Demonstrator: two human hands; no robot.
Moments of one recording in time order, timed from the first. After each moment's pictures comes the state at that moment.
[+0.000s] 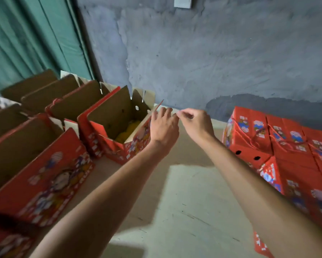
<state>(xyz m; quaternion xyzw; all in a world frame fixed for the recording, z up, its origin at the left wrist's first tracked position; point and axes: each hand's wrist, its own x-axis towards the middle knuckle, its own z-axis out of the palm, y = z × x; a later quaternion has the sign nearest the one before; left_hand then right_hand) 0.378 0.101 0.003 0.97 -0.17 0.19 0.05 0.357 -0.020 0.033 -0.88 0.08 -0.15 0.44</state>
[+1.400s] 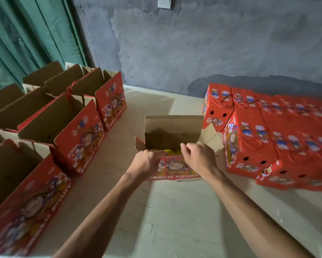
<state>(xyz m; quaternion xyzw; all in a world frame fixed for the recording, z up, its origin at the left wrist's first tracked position) 0.073 0.244 -0.022 0.91 -0.33 0.06 0.24 0.037 0.028 -0.012 -0.97 0.00 -0.22 0.10</state>
